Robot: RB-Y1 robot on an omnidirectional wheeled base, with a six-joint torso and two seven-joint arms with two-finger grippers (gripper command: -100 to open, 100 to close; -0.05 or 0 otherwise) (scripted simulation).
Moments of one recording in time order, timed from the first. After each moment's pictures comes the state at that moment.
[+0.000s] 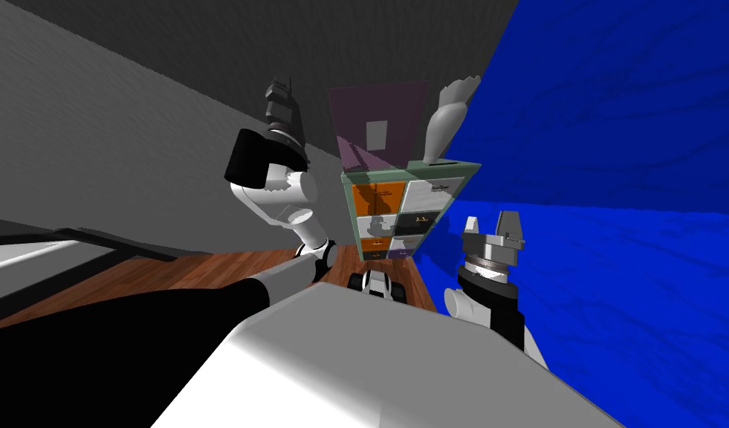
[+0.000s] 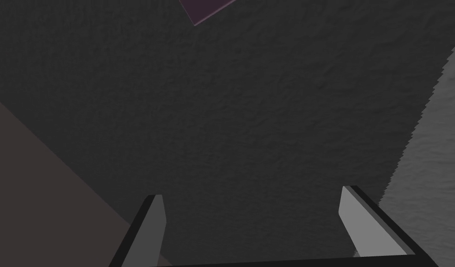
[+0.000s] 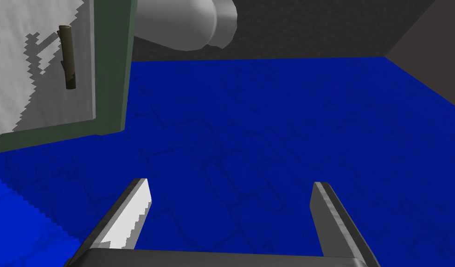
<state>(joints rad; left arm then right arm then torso) -0.71 0.18 0.26 -2.46 -0.25 0.96 -0.39 0.52 0.00 -0.03 -2.28 0.04 -0.54 0.03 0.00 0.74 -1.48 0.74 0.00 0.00</state>
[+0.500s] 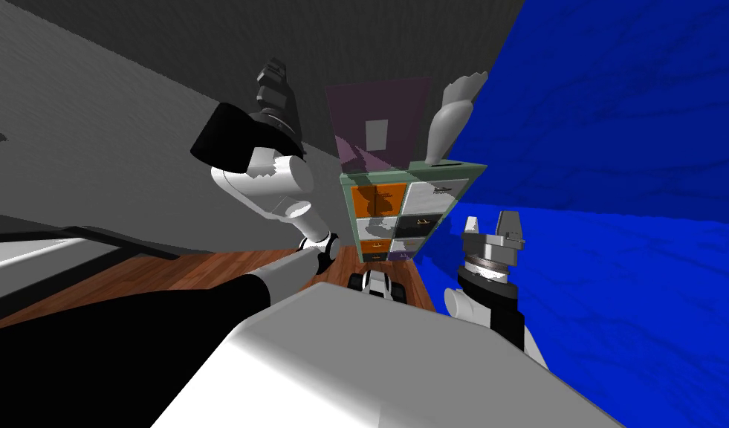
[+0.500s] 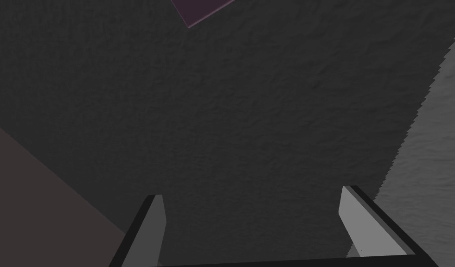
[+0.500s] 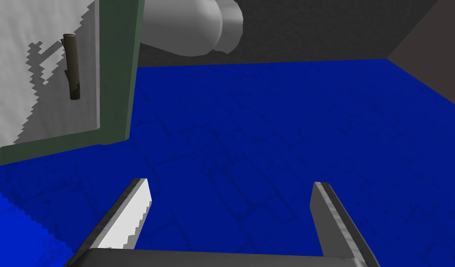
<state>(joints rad) -0.82 0.17 0.27 -2.45 -0.27 1.09 -0.44 0.52 0.00 -0.03 -2.28 0.04 -0.54 0.03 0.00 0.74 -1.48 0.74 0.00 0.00</state>
